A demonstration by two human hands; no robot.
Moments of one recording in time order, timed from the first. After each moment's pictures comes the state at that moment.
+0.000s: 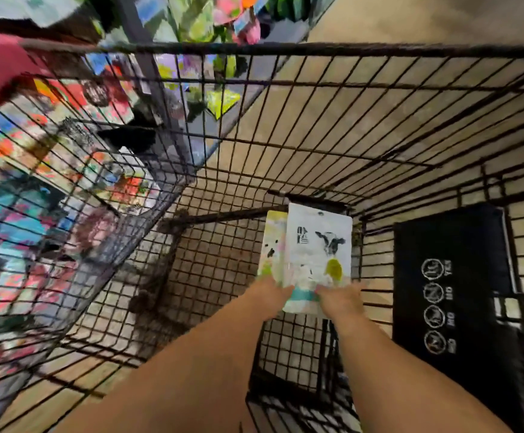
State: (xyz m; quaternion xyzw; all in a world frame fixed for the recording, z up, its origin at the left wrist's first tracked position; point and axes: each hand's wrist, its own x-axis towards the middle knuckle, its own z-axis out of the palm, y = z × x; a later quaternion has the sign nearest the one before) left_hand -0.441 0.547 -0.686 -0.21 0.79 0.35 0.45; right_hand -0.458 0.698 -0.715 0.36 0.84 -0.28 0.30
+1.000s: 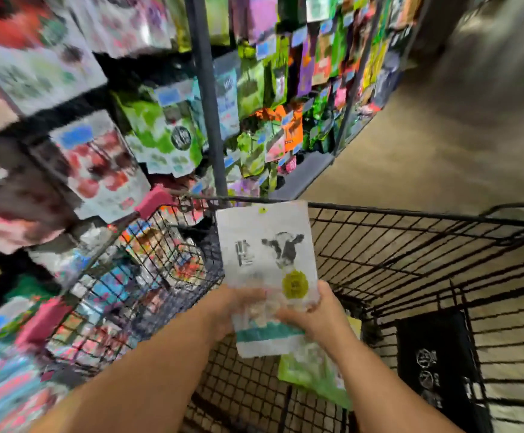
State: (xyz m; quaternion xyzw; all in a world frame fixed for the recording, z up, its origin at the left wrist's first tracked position) left_hand -0.436 0.427 -0.509 -0.30 0.53 0.77 0.19; right_hand -0.478 0.614 -0.523 -0.02 0.77 -0.58 0.26
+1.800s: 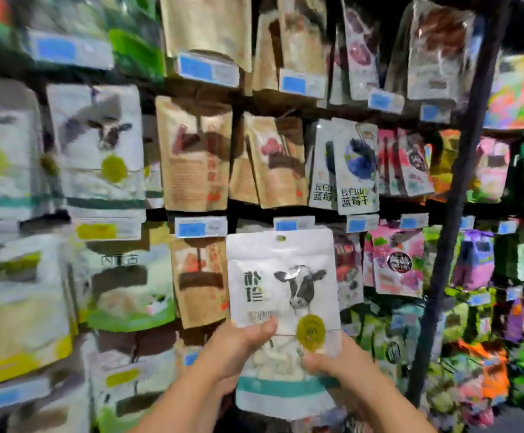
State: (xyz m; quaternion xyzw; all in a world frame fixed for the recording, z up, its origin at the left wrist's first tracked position) left_hand -0.202 0.167 -0.215 -0.19 0.55 0.75 -0.31; right_hand -0.357 0.290 -0.224 -0.42 0.62 -0.56 0.35
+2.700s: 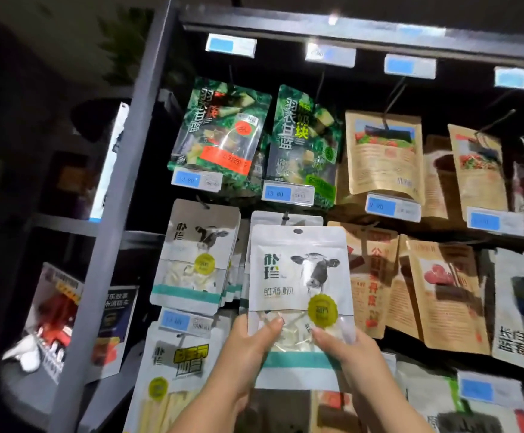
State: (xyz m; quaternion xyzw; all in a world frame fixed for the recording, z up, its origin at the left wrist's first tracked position) left_hand -0.007 0.036 -0.083 -0.25 0.52 0.54 -0.61; right_hand -0.173 0.079 -0.061 -0.56 0.44 -0.63 0.31
